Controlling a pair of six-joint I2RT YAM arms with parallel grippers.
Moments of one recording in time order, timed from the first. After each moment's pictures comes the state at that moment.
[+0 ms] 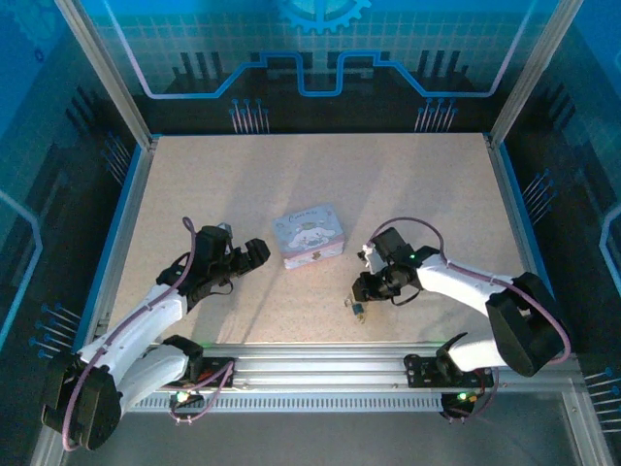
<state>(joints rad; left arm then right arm) -0.34 0.96 0.53 -0.37 0.11 -0.85 0.55 1.37 0.67 -0.51 -0.42 0.40</state>
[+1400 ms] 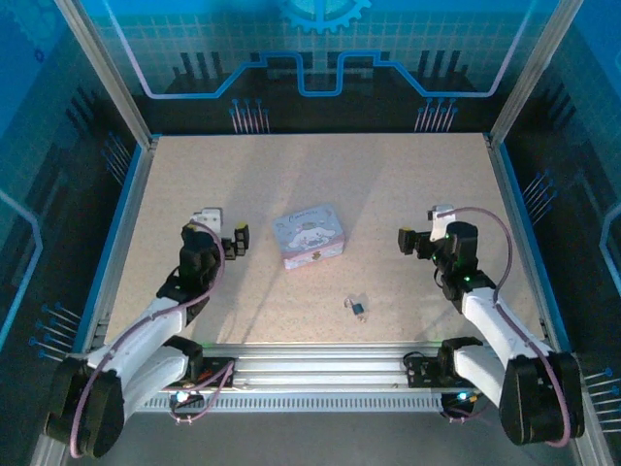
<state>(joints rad) -0.26 0.95 0.35 0.26 -0.30 -0.10 0.06 1.01 0.38 0.15 -0.05 0.04</state>
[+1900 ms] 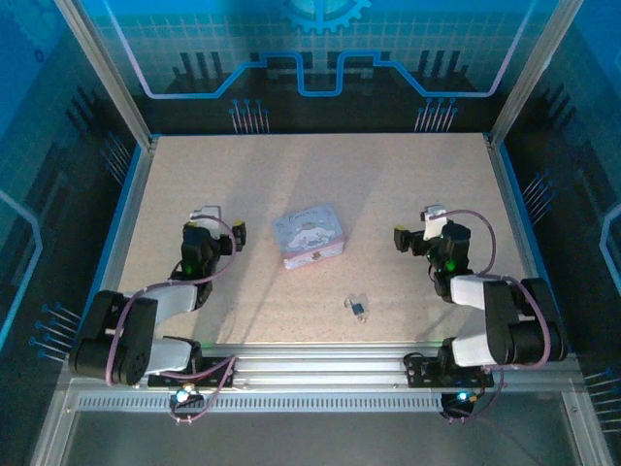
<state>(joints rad) -0.11 1.33 0.30 0.69 -0.14 -0.06 0.02 1.42 0.32 0.69 -0.15 -0.05</state>
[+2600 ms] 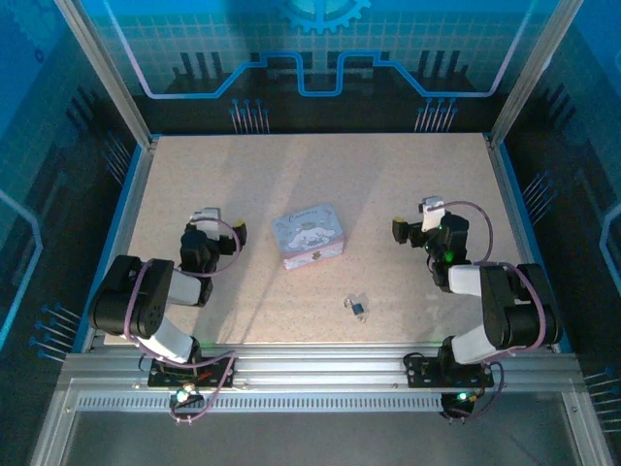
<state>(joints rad) -0.04 1.57 0.28 0.99 -0.02 -0.06 0.02 1.49 0.40 0.69 -0.15 -0.06</state>
